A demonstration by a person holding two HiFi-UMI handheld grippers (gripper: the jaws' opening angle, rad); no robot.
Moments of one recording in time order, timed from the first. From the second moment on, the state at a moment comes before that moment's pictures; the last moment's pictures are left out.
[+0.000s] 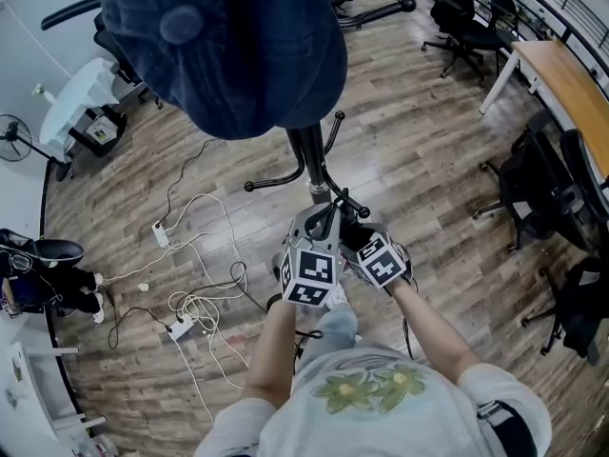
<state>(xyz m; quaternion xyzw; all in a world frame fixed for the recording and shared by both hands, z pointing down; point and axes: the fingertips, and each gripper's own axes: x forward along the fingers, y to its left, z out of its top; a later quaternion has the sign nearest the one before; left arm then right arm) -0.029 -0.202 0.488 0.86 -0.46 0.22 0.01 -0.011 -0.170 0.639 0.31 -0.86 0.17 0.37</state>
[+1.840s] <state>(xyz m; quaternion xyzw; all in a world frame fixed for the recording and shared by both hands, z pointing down) -0.058 -0.174 0.518 0.85 -0.48 0.21 0.08 -0.008 -0.188 0.597 0.38 -0.88 0.17 0.23</state>
